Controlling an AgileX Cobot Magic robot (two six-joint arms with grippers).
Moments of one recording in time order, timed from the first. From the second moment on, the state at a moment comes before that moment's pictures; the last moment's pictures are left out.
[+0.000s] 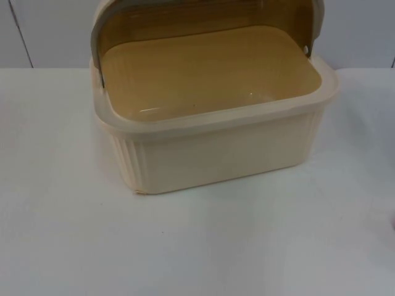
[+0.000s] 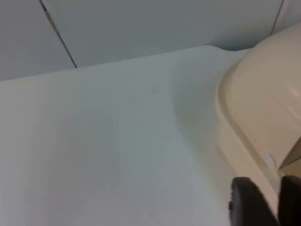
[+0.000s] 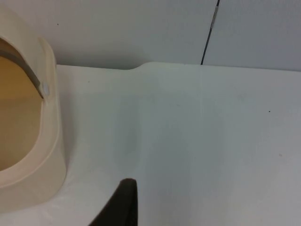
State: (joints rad) right arm 0.03 1.08 -1.01 -0.07 0.61 -0.01; left arm -0.12 1.30 -1.14 0.02 0.62 0.02
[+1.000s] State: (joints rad) right arm 0.03 1.08 -1.00 0.06 0.72 -0.09; left arm -0.12 1.31 -1.13 0.01 0.54 0.04
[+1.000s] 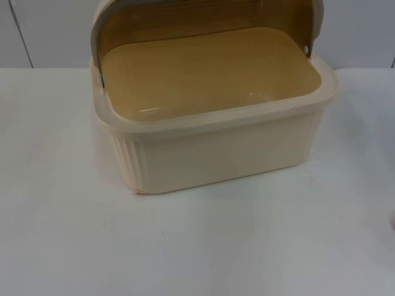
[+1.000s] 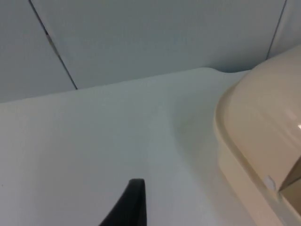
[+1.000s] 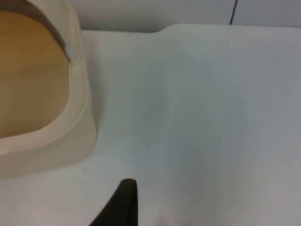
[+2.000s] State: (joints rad) right arm 0.12 1.57 -0.97 0.20 0.73 -0.62; left arm -0.12 1.31 -1.13 0.01 0.59 0.05
